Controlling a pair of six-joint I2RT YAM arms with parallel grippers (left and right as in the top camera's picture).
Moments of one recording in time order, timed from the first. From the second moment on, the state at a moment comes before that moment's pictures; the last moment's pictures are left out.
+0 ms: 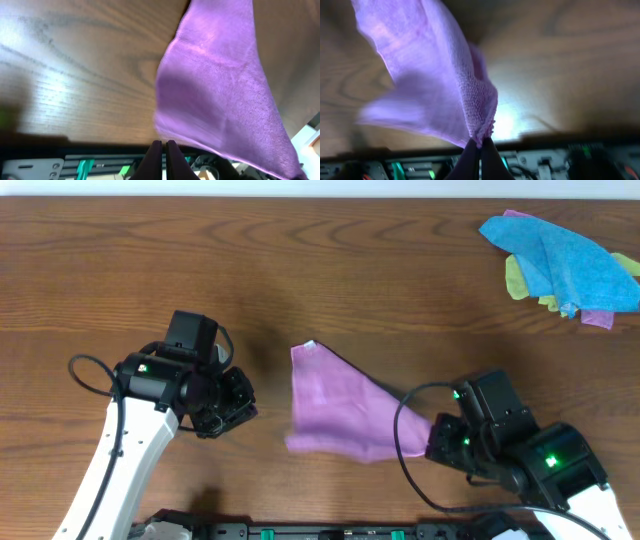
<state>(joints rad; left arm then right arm) -0.23 1.23 1.06 -1.22 0.44 -0.74 0.46 0.93 1.00 -1.36 -0.08 0.80</state>
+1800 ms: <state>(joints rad) -0.51 1.18 0.63 -0.43 0.78 -1.51 0.46 1.29 1.09 -0.66 0.09 0.78</state>
